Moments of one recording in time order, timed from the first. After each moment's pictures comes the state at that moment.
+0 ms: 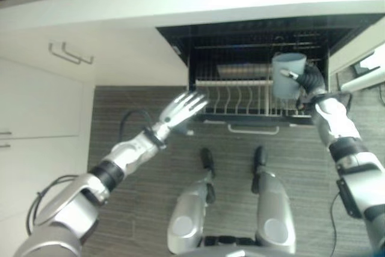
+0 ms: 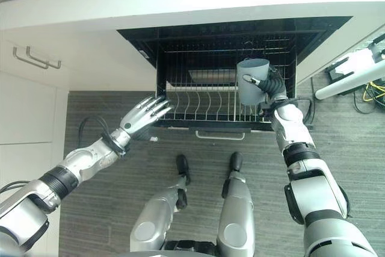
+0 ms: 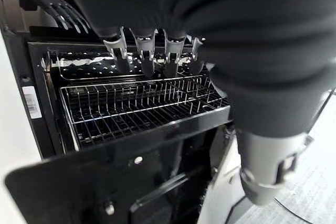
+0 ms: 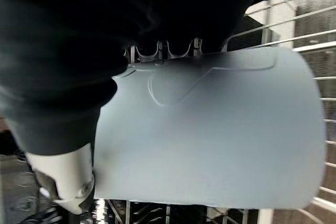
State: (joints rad) left arm -0.59 0.72 -0.75 0.43 0.88 -0.26 0.57; right arm -0.80 -0.56 0.21 0.87 0.45 -0.13 0.01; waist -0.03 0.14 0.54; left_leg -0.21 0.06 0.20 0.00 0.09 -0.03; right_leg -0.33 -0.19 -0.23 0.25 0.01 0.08
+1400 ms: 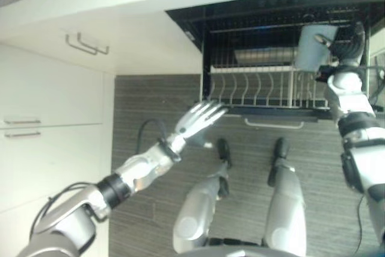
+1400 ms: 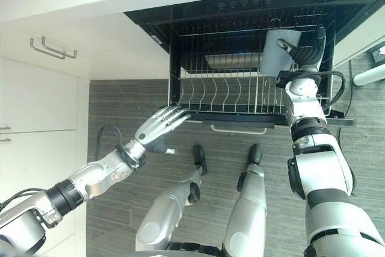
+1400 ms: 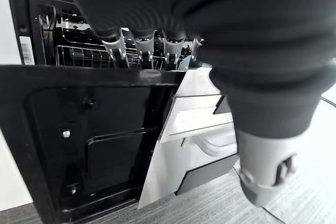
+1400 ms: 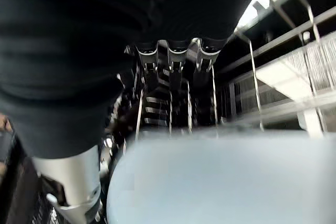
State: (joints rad) left arm -0.47 0.69 -0.86 0.16 0.73 -0.10 0.51; right arm -1.01 -0.60 0.14 1.02 0.26 -0.21 -0.47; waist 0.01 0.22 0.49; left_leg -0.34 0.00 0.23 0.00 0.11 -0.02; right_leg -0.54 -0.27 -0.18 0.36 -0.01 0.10
